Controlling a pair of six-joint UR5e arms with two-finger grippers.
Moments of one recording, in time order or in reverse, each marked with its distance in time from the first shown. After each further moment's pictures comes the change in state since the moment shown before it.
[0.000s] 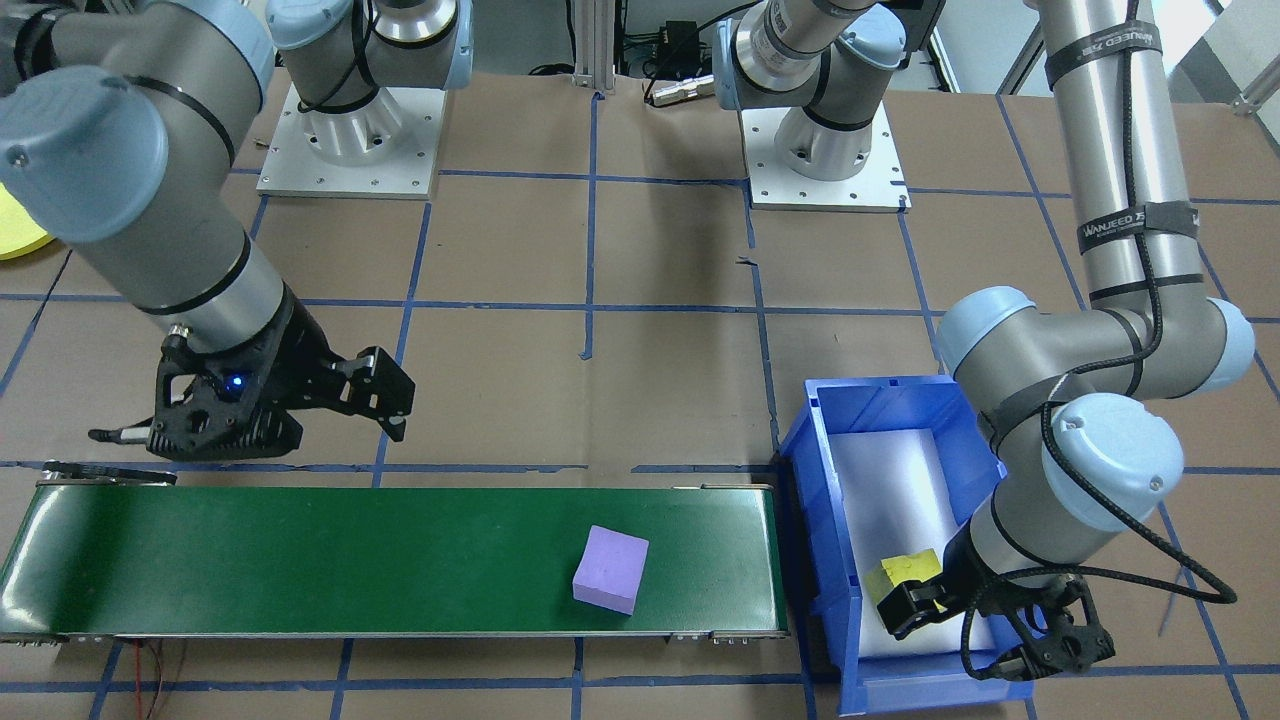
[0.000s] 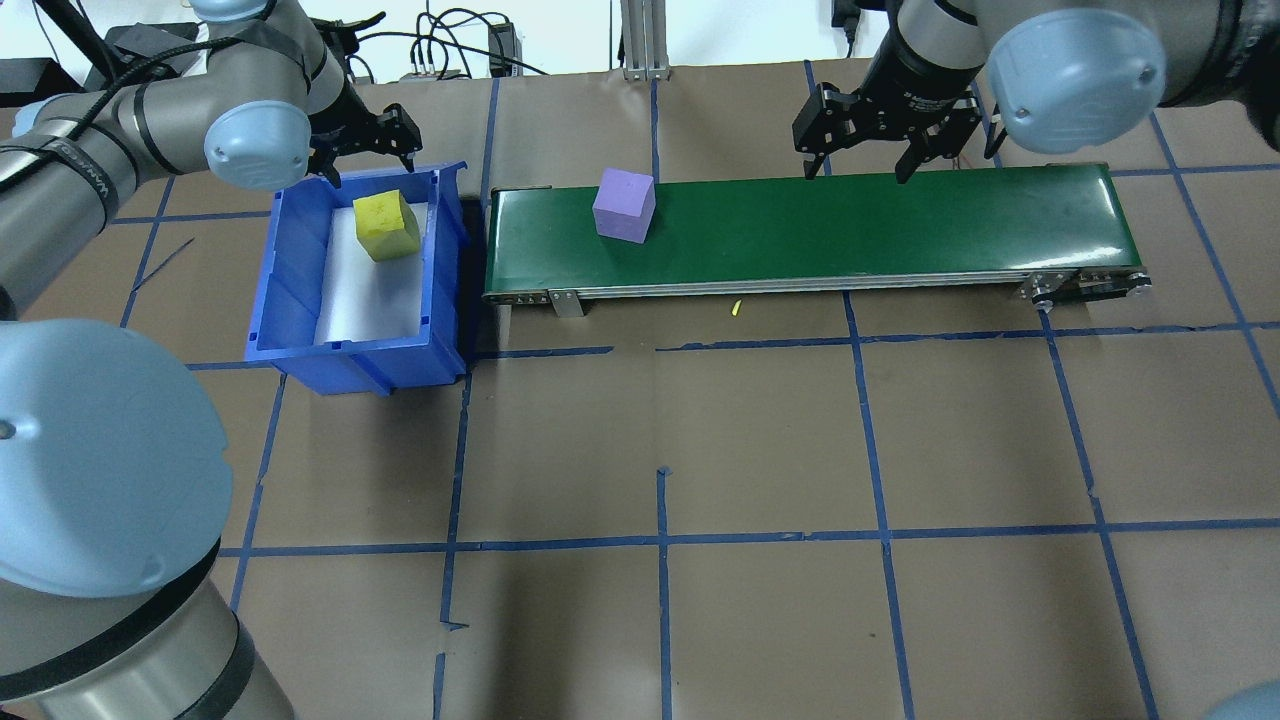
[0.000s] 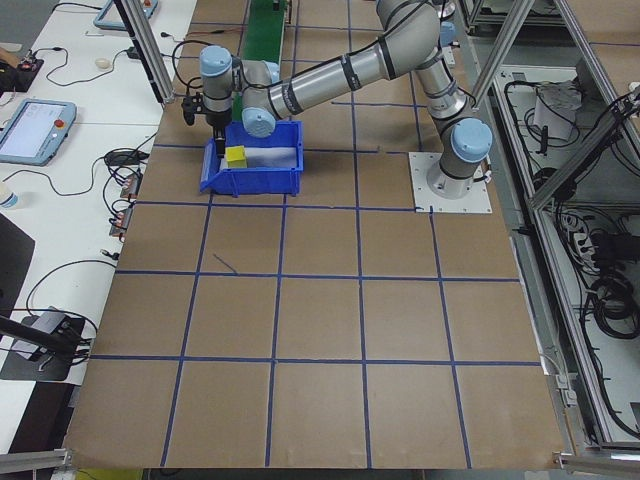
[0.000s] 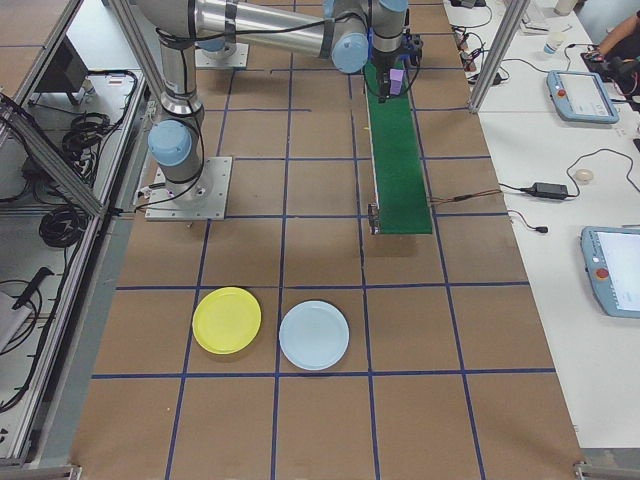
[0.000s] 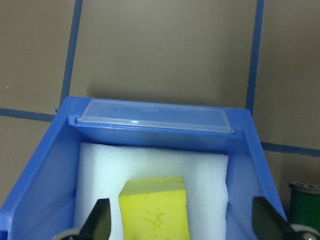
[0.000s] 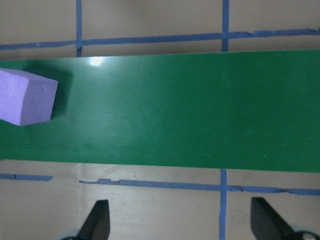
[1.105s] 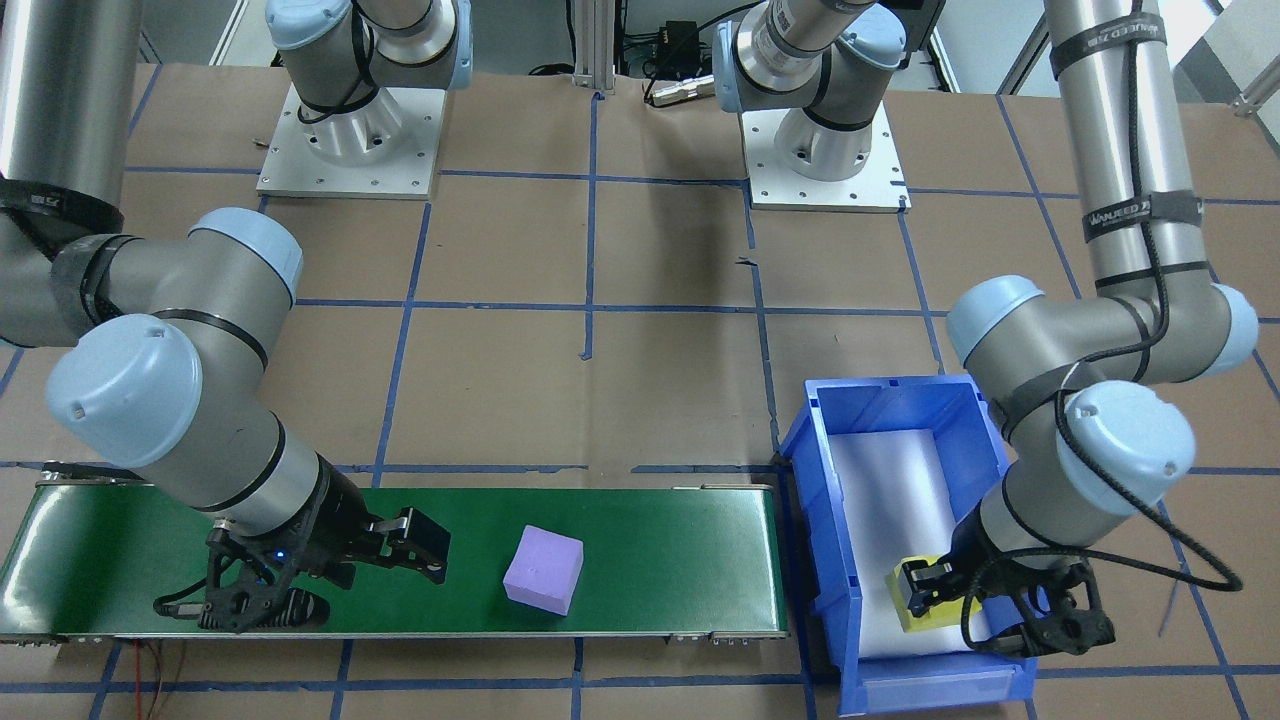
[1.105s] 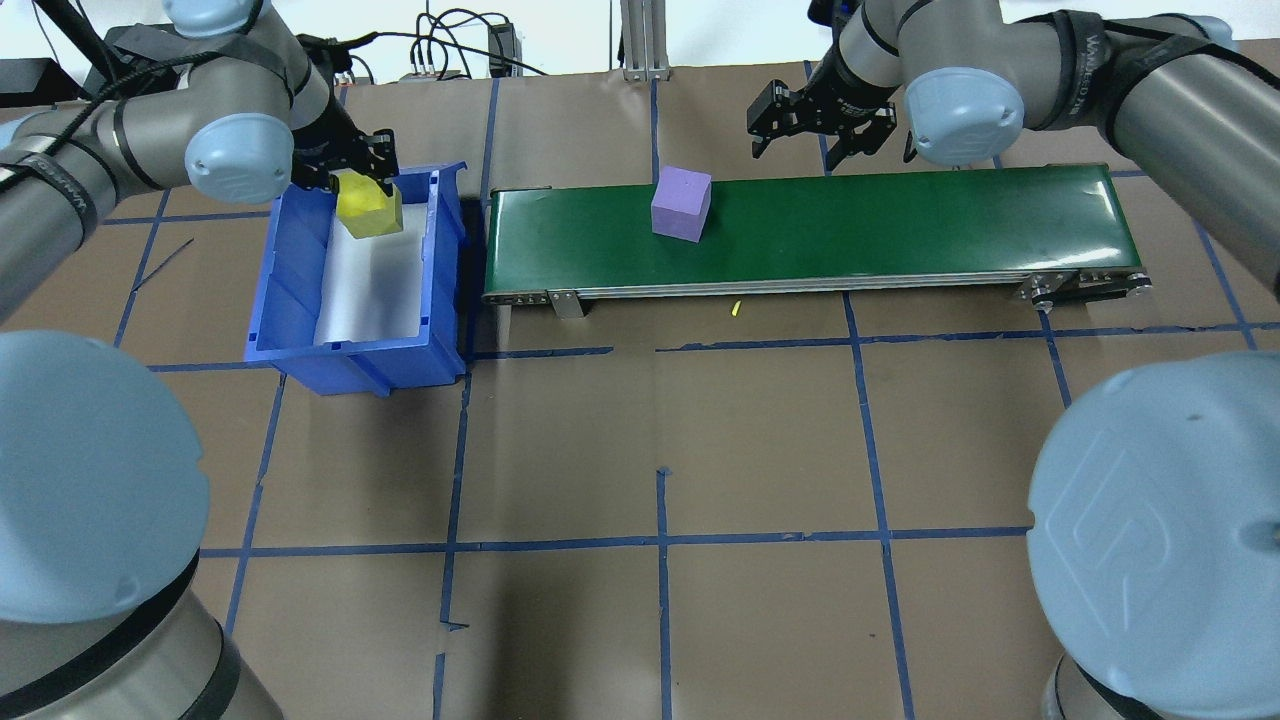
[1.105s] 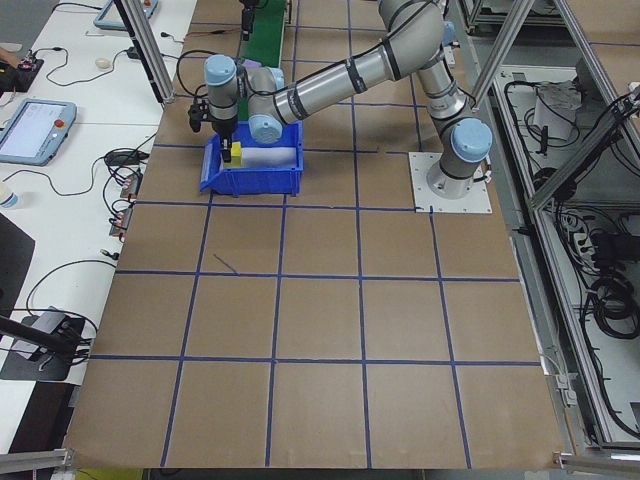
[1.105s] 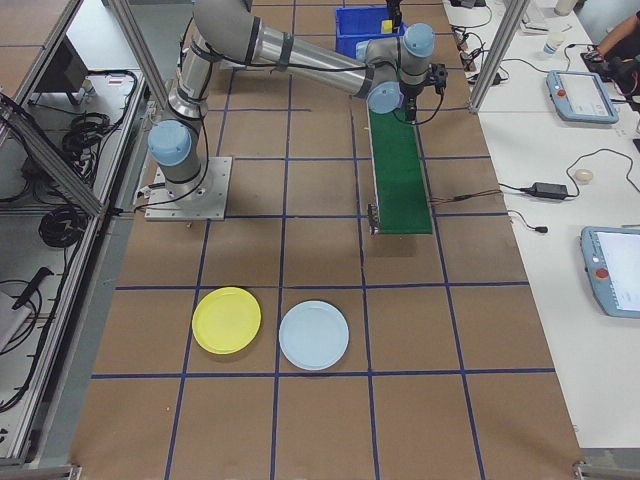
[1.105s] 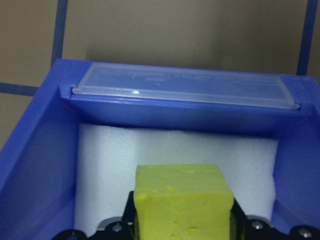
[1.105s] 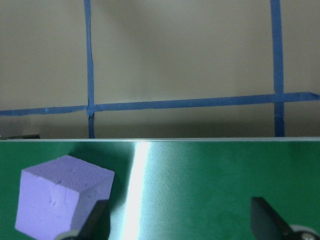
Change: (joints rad) left arm 0.023 0.065 -0.026 -0.039 -0.014 0.121; right arm -0.002 0.234 -0.078 -0.211 0.123 0.065
